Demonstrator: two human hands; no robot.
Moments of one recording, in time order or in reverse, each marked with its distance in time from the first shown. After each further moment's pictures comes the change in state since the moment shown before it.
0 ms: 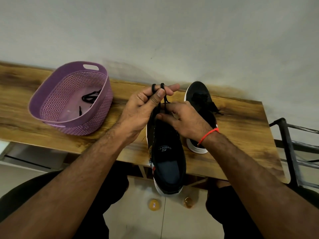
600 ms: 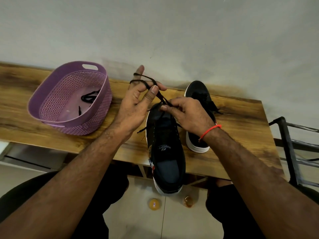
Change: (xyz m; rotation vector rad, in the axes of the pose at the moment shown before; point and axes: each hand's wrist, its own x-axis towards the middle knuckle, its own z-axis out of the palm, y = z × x) left_hand 0.009 -0.014 -0.022 0.452 0.159 0.099; right_hand 0.004 0.010 -0.006 0.058 0.112 0.053
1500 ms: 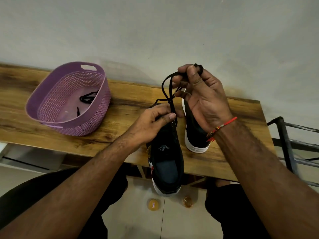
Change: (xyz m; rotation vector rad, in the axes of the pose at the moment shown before) left_hand -0.022 -0.011 0.030 0.007 -0.337 -0.155; right_hand -0.005 -0.027 -0.036 1.087 0.192 -0.070
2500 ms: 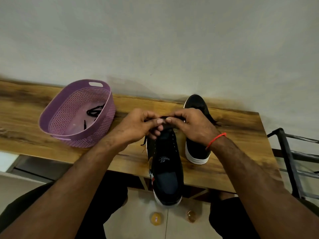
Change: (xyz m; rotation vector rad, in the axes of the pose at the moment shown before) left_hand 0.005 0.033 -0.038 0.023 0.009 -0.288; right_hand 0.001 0.019 -0.019 -1.044 -0.299 -0.010
